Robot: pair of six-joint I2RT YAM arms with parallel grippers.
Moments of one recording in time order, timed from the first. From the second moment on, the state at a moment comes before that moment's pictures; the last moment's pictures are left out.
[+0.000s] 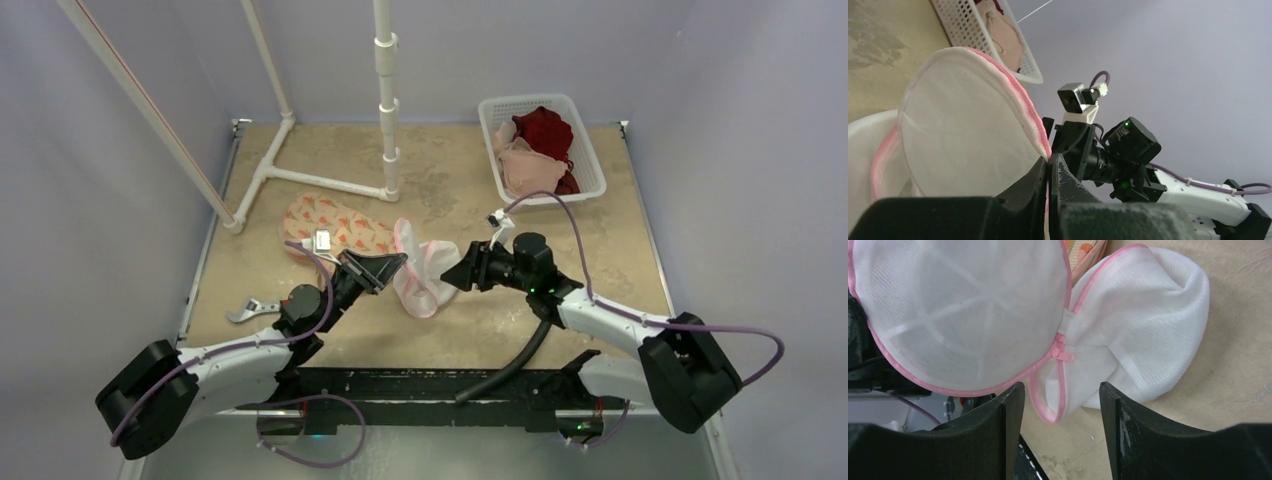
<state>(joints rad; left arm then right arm) -0.80 0.96 0.13 1.03 -0.12 -1.06 0.57 1.17 0.42 0.35 -0.44 0.67</state>
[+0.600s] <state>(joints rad) -0.79 0.91 0.18 0.88 -0.15 -1.00 0.73 1.32 0.48 0.38 -0.35 0.55</state>
